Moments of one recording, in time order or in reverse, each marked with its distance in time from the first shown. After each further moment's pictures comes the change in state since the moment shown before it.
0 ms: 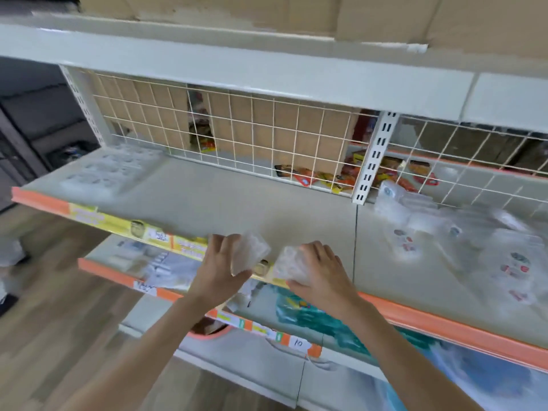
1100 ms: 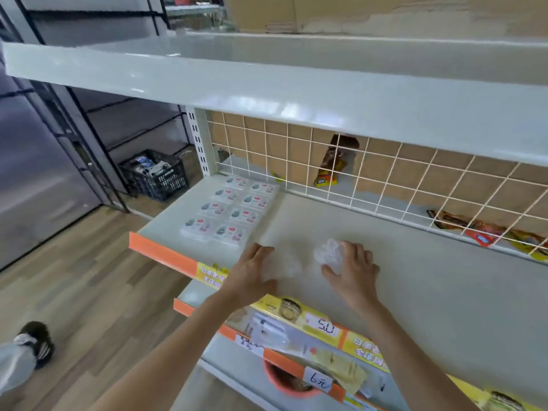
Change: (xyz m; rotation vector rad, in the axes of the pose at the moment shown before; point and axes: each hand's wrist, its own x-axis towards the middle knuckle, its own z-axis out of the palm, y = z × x) left_hand 0.158 -0.281 -0.150 0.090 -0.184 -0.032; right_hand 0.288 -0.182 0.152 0.088 0.108 0.366
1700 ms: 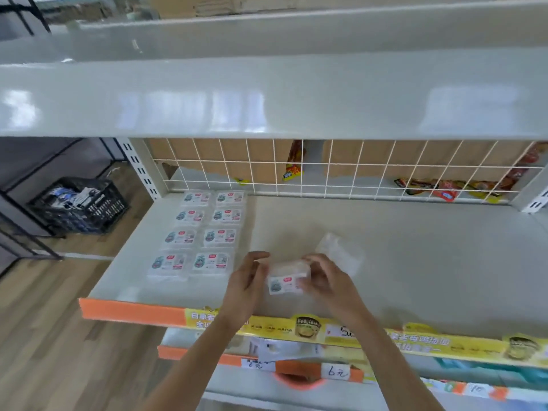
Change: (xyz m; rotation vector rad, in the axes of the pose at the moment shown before) left_hand 0.031 -0.024 -0.001 -0.563 0.005 0.140; right_hand -0.027 -0.040 0.025 0.684 -0.094 0.028
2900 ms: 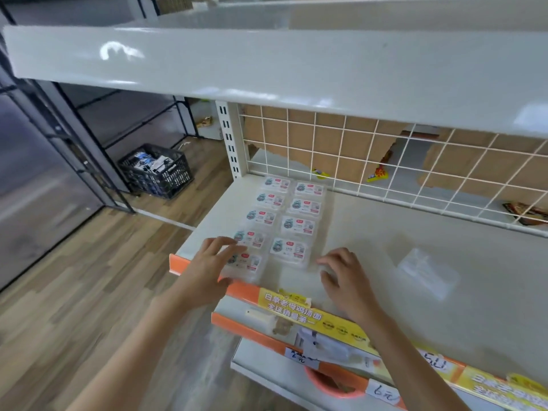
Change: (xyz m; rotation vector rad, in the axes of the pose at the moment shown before) left_hand -0.036 -0.053 -0.183 0.757 -0.115 0.016; right_hand 0.046 -0.021 0.091 -0.463 -0.021 -0.338
